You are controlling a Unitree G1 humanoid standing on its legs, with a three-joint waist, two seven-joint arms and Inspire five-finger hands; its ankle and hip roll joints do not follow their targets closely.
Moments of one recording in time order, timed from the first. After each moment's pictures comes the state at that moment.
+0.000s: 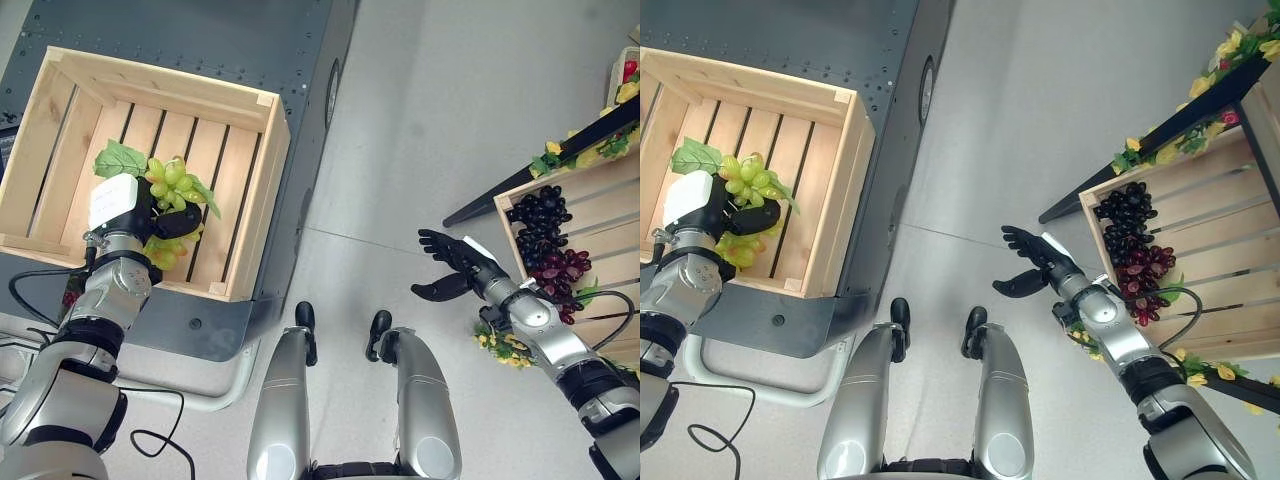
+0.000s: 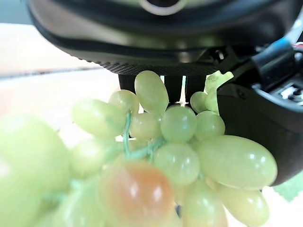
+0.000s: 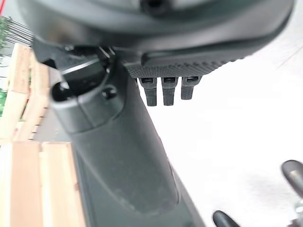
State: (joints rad) left arm -0.69 0.87 -0.41 0.93 0.24 -0.09 0.43; right arm -0.44 -0.70 0.44 0.48 0.36 -0.16 0.14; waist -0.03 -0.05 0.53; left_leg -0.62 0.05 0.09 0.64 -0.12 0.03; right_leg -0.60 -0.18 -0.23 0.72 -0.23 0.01
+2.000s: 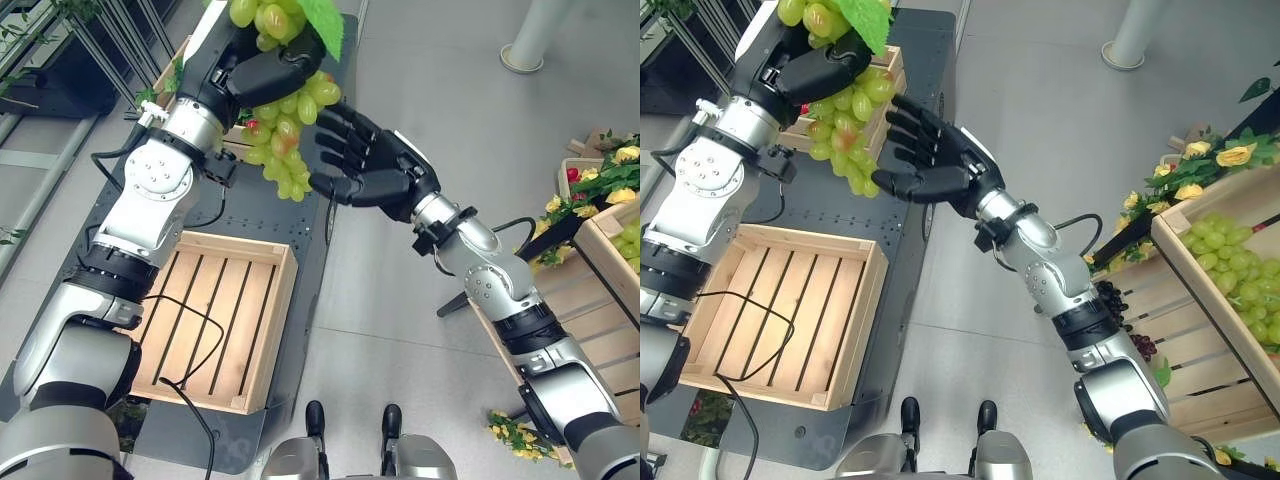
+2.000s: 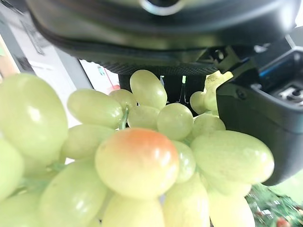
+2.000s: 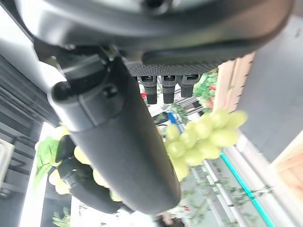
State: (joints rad) left arm -1.00 0.81 -0.43 0.39 -0.54 -0.28 -0.08; right arm -0.78 -0.41 0.33 0.15 0.94 0.16 0.15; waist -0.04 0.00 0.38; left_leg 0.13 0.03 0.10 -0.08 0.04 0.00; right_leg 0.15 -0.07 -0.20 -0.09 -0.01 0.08
